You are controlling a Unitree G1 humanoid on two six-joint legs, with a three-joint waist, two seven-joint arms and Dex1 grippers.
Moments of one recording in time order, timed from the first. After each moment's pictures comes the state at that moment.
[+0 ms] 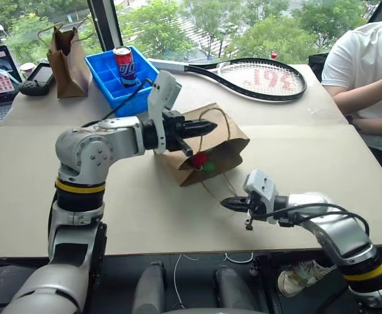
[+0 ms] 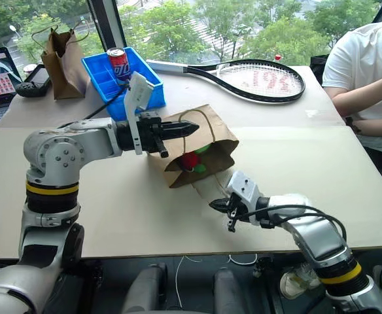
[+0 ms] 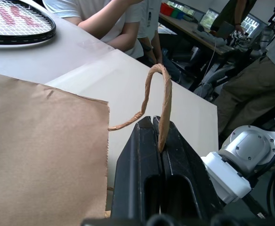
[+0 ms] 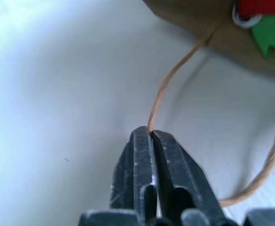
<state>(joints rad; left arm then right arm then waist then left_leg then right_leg) -0.90 0.44 0.03 -0.09 -0.80 1.11 -0.58 -0.32 -0.75 0.16 -0.36 0.43 0.60 0.87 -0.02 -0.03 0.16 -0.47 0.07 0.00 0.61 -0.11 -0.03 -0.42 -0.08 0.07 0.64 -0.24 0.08</state>
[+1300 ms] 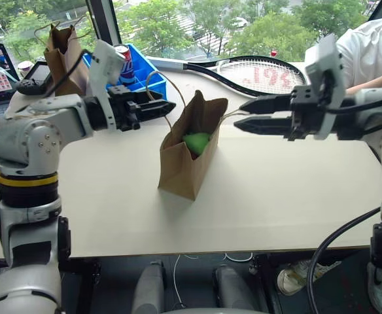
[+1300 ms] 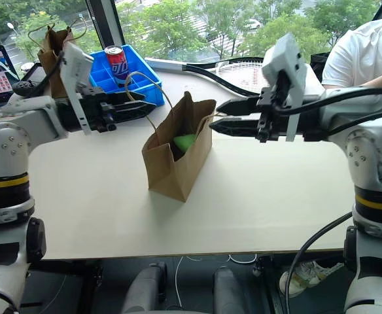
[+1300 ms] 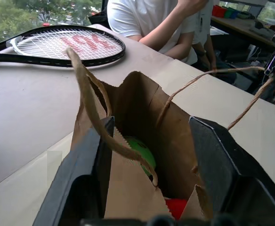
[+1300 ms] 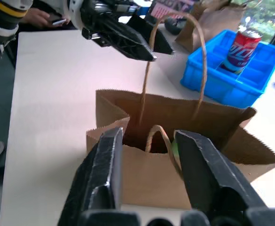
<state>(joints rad) -0.89 0.72 0.16 -0.08 -0.74 1.07 -0.76 -0.90 -0.88 -0.09 -0.23 0.69 0.90 1.02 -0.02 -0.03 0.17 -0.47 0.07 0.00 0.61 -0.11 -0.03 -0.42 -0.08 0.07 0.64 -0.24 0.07</state>
